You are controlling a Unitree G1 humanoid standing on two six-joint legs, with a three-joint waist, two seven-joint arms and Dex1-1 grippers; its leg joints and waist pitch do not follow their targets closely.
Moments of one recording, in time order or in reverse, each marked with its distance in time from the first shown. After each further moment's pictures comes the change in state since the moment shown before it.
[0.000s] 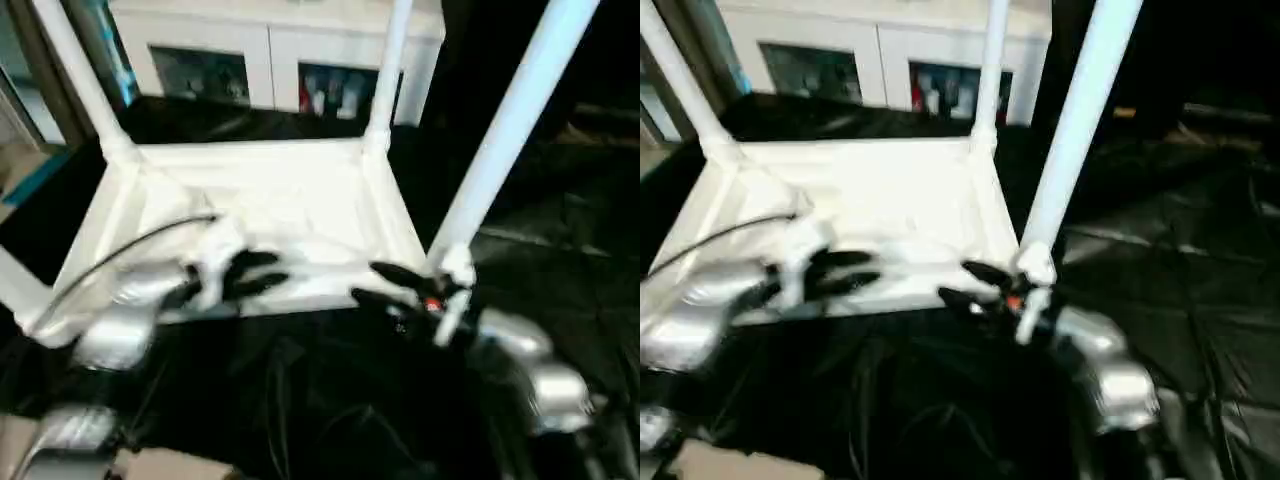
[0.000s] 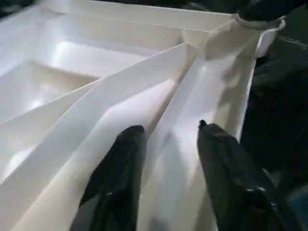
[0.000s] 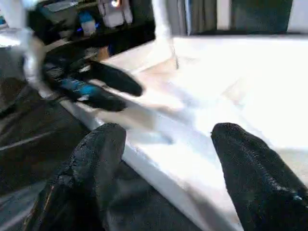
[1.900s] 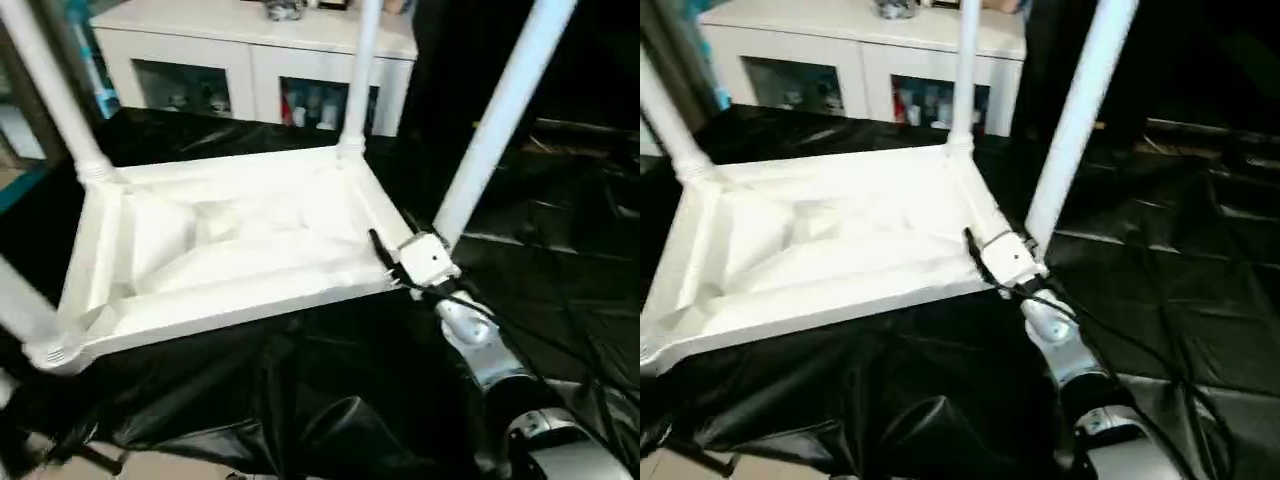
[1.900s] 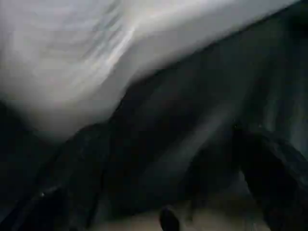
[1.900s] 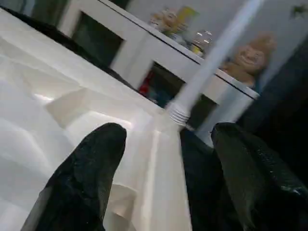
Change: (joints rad) left arm 0.818 0.132 0.518 -0.151 -0.314 -0.080 0.035; right arm -0.309 0.005 0.007 0.767 -0.544 -0.822 -0.824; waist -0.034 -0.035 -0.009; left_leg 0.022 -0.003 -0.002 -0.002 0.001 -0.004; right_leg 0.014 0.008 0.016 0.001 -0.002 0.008
